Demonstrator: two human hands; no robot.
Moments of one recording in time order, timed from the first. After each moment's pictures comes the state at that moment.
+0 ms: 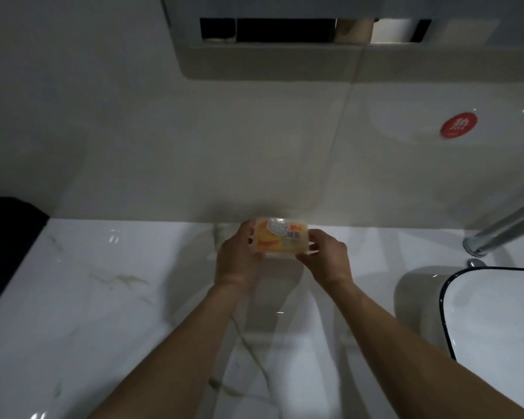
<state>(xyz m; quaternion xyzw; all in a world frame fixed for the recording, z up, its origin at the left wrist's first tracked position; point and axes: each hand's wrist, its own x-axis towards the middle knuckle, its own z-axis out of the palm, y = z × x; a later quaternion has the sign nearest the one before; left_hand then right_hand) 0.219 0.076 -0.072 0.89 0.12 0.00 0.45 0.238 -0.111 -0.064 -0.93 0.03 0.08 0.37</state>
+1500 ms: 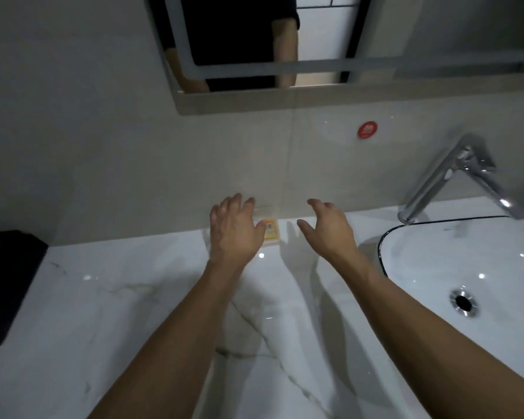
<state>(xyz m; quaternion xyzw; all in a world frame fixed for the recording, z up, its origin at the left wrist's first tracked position) 0.187 0.058 0.043 0.99 -0.03 0.08 0.14 0.175 -0.129 0.058 -0.97 0.06 0.01 0.25</state>
